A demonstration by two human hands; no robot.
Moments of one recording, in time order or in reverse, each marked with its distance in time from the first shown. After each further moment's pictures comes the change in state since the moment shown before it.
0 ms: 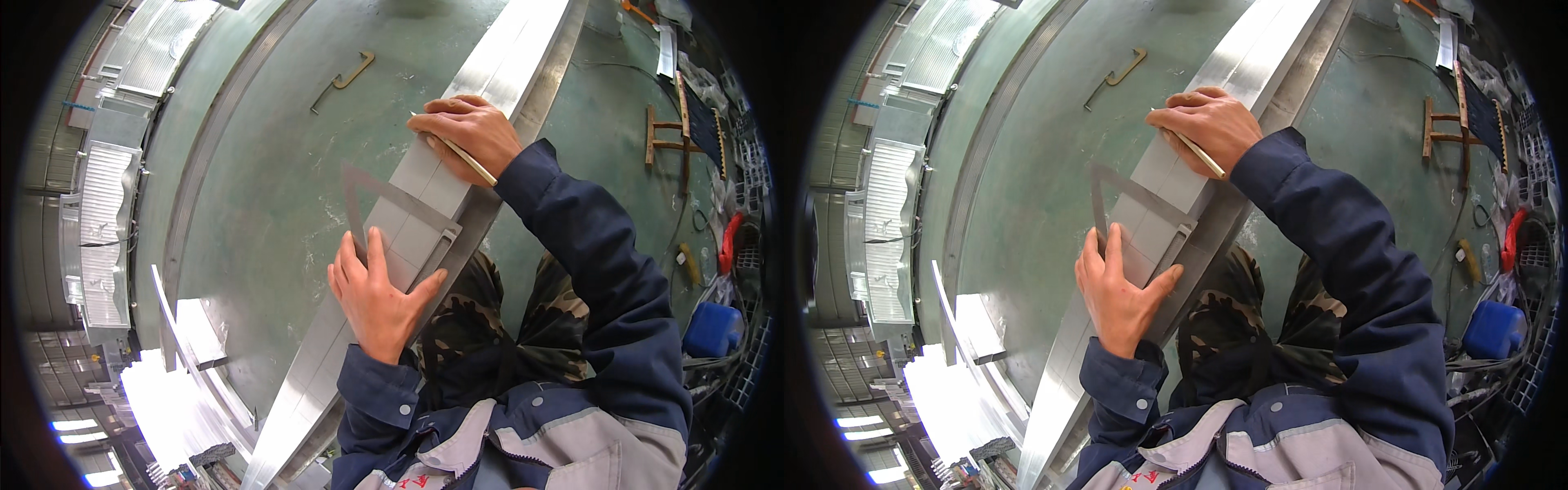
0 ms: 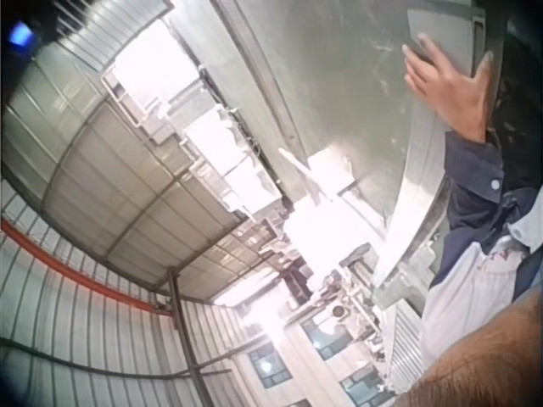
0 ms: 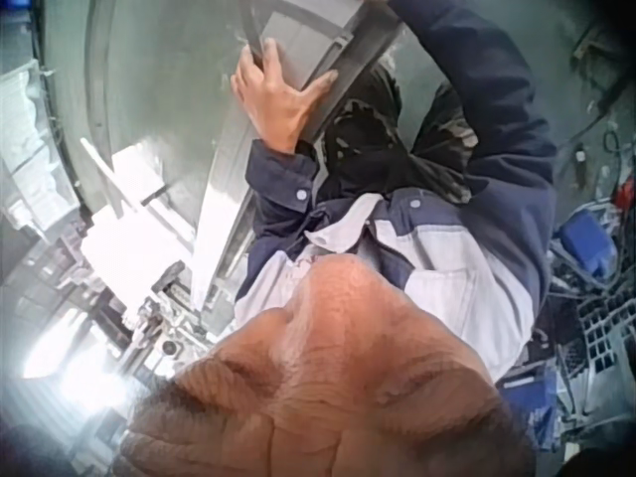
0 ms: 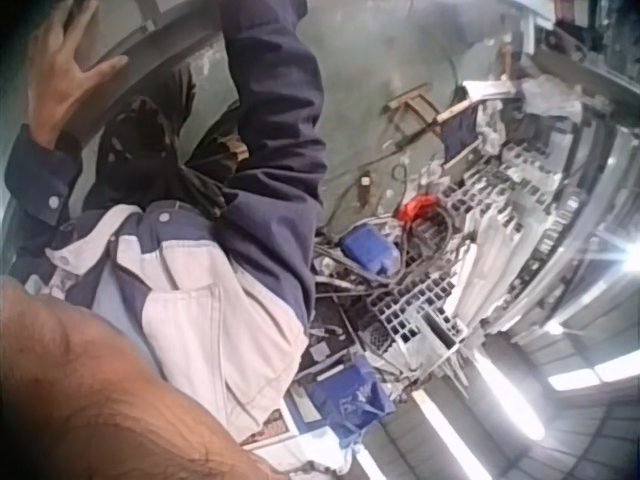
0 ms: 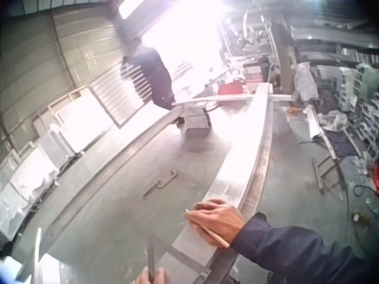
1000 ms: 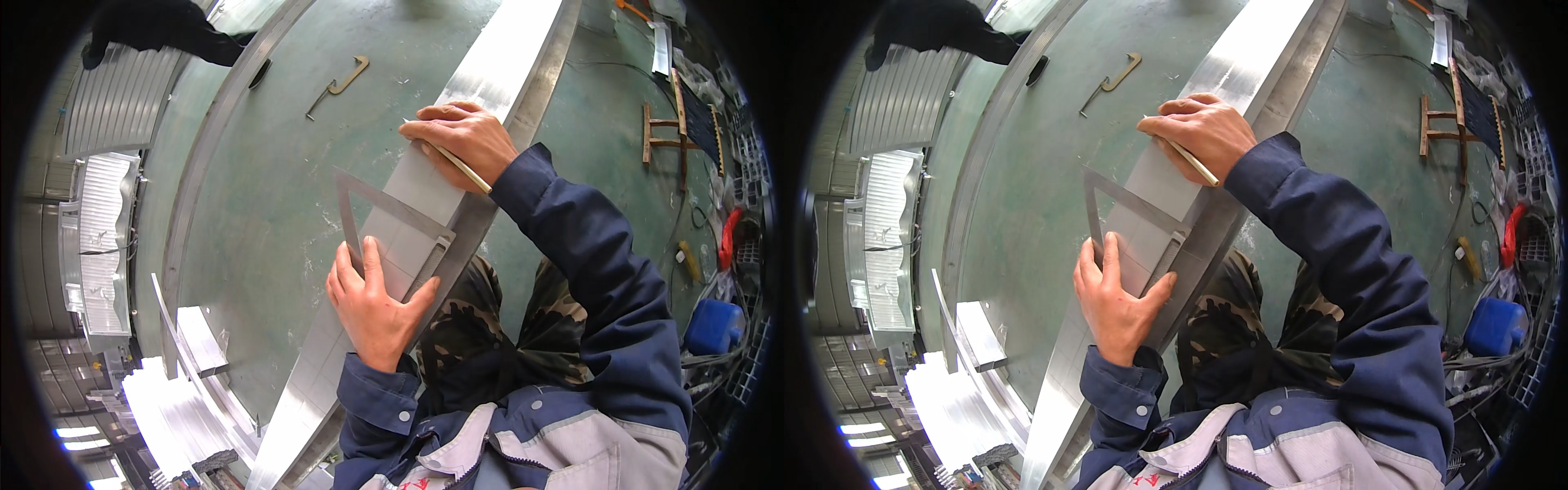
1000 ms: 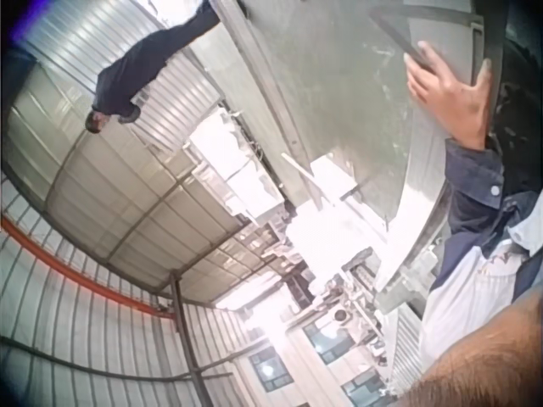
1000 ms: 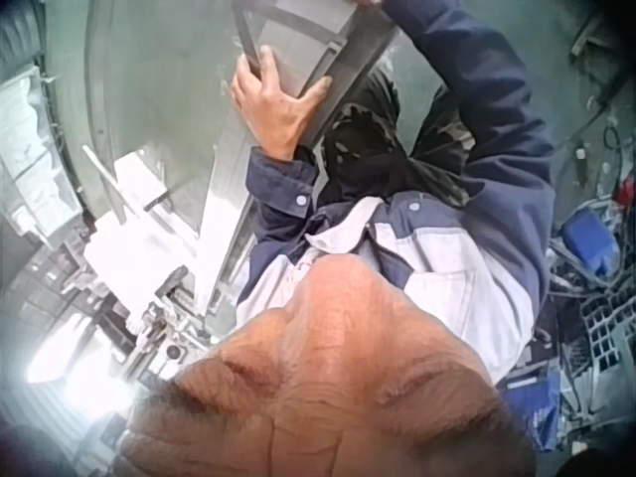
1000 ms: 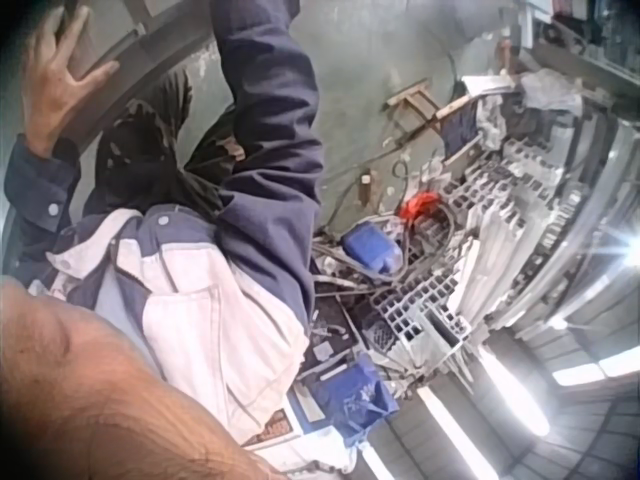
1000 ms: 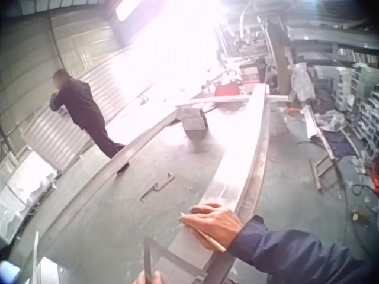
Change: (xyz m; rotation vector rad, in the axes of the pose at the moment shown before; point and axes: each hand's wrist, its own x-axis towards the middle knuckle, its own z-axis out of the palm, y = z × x) left_hand 0.000 -0.002 0.004 0.014 0.038 0.020; right_hand -0.002 0.001 0.002 0.009 -0.033 0.026
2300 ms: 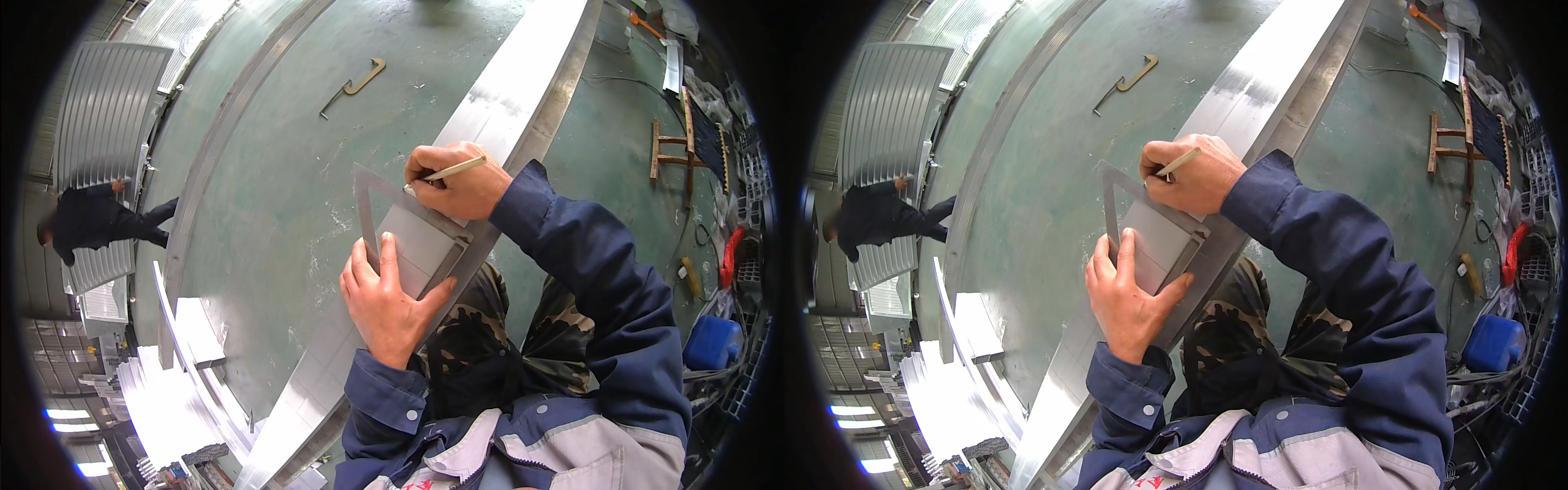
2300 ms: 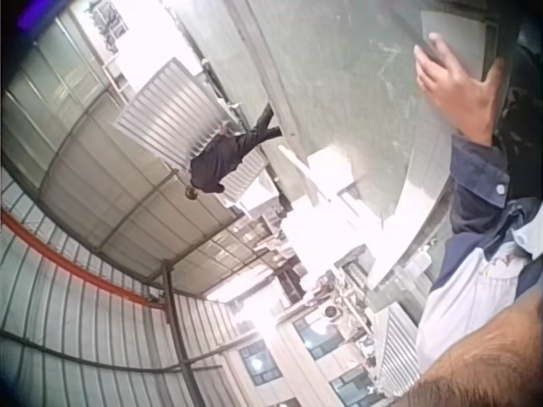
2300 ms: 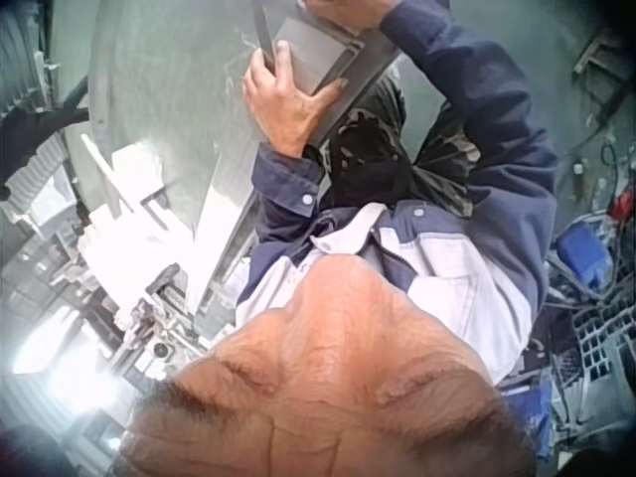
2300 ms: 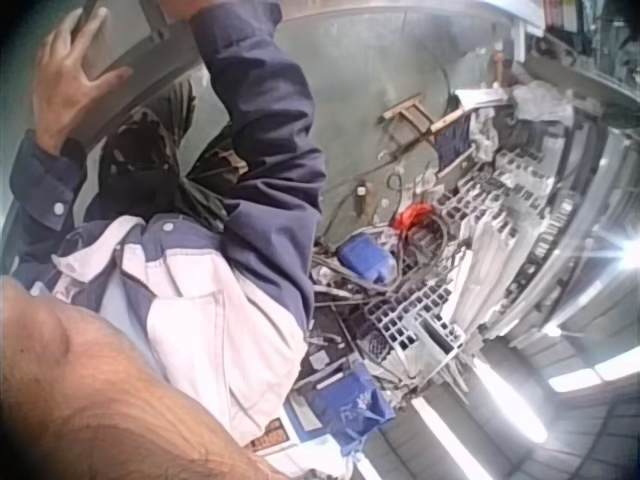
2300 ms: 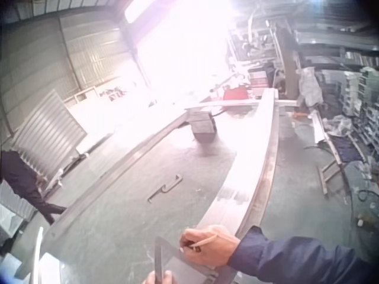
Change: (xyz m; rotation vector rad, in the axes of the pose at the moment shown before) left_hand 0.004 -0.001 0.003 0.020 0.052 0.006; right_hand 0.023 -0.056 -0.005 0.585 -0.219 0.274
